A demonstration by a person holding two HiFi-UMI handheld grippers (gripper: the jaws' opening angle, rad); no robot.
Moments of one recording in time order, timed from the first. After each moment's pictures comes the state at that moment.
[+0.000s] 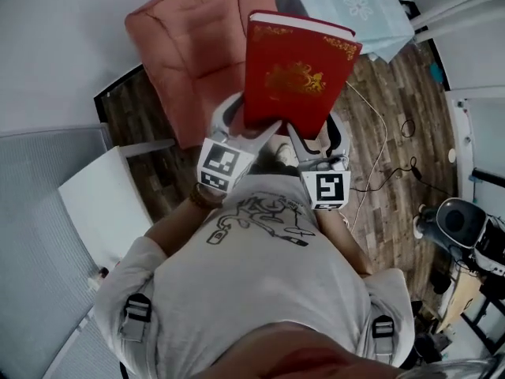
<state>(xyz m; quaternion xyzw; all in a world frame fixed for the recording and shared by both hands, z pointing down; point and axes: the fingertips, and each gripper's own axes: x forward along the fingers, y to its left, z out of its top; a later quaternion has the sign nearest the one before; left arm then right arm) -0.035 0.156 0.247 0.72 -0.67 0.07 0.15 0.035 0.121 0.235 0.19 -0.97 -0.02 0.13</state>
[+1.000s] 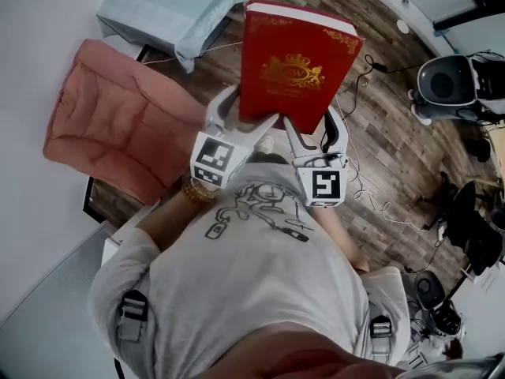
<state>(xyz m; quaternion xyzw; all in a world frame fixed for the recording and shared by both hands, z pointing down) 0.368 -0.010 0.260 0.91 -0.39 0.11 0.12 0.443 0.006 0.247 0.51 -0.86 0.02 0.11</state>
